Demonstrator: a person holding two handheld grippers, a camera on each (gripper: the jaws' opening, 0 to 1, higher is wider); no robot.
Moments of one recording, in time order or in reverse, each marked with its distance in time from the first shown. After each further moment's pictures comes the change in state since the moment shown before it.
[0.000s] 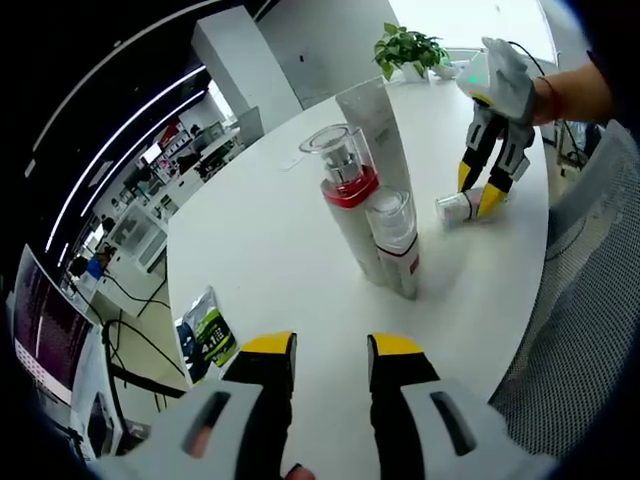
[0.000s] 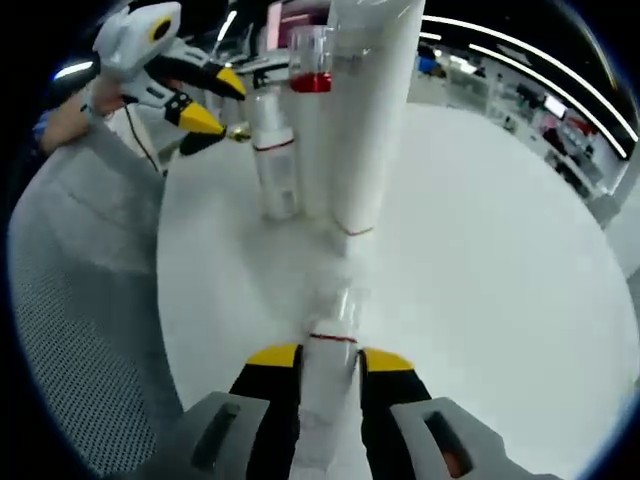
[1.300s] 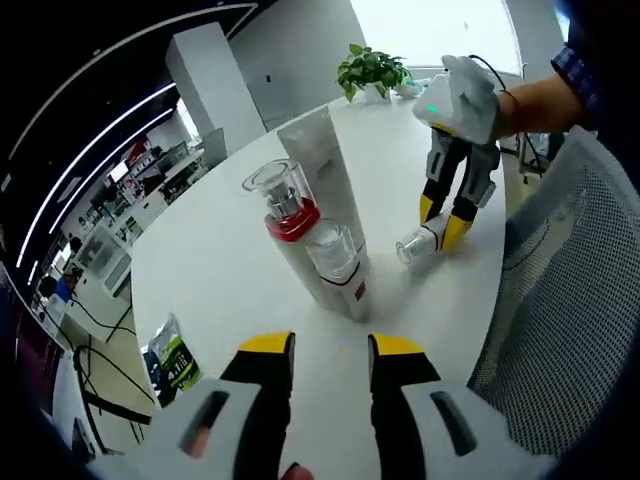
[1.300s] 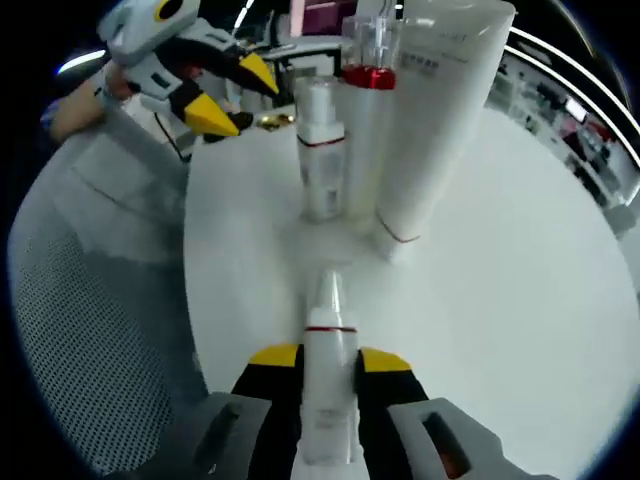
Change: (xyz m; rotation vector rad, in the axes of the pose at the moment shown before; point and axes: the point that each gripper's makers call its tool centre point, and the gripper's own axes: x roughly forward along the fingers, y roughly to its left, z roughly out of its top) left arm -0.006 -0.044 0.021 0.022 -0.104 -0.216; right arm -0.007 0.035 0.017 -0.028 -0.031 0.115
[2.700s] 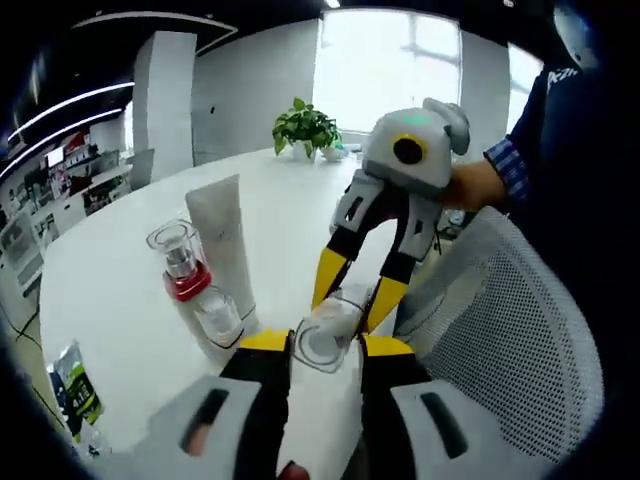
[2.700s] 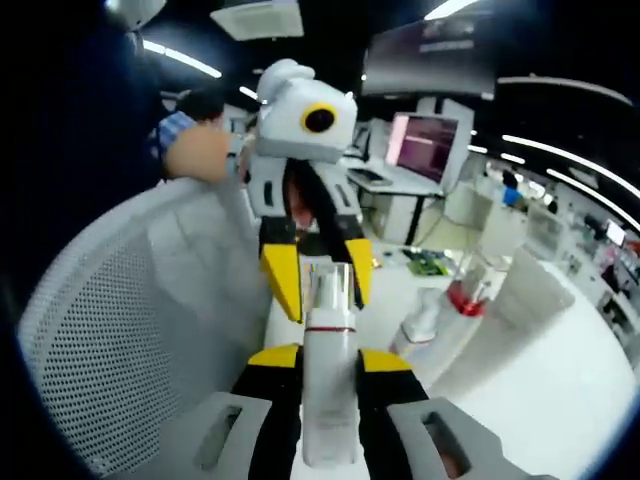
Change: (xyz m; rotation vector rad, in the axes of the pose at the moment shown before) left arm -0.024 -0.073 0.061 -0.178 -0.306 -0.477; right arm -0.032 0.075 0.085 -0.378 -0.410 0.183
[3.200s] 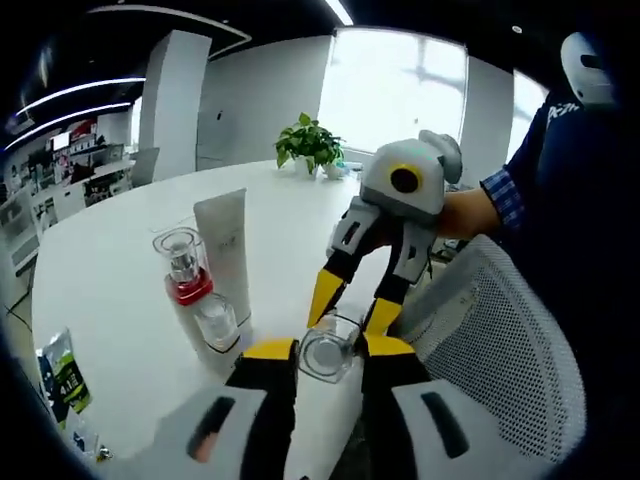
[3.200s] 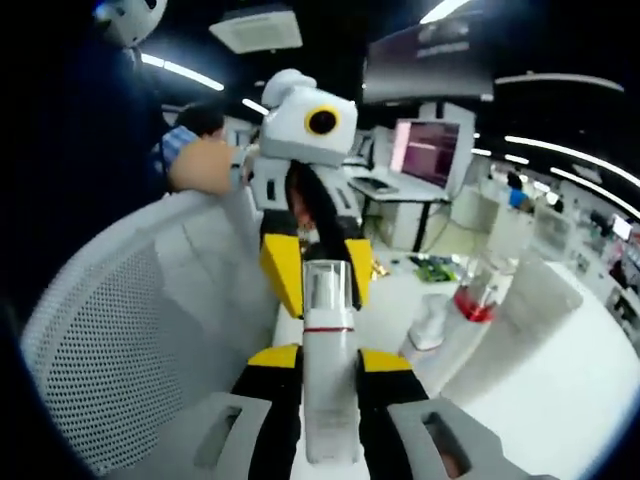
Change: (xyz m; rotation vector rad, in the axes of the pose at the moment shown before) left arm -0.006 0.003 -0.004 -0.101 0.037 0.027; right arm 0.000 0.000 0.003 -0.016 0.010 0.007
